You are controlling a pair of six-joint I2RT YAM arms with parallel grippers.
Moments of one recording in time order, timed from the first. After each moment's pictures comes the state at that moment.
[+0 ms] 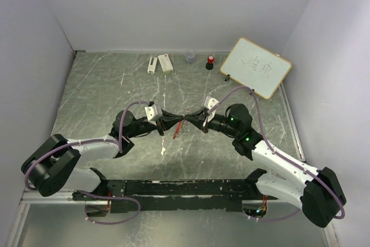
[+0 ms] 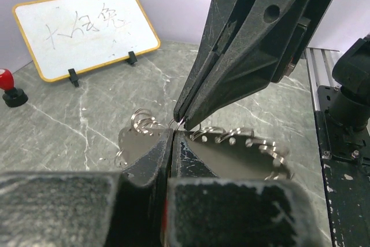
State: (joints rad) left arm -0.72 1.34 0.41 1.11 0.56 -0.05; right arm 0.64 0.99 0.51 0.42 -0.56 -0.18
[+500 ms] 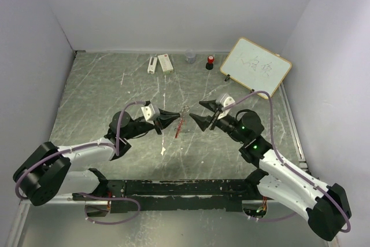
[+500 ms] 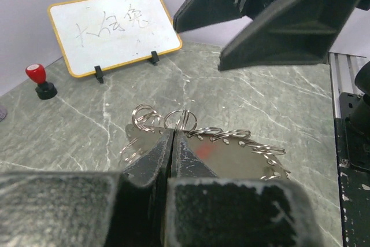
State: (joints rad) left arm -0.72 1.25 0.40 1.02 0.46 -0.03; right arm 0.65 0.83 0.45 0.46 -0.33 -0.07
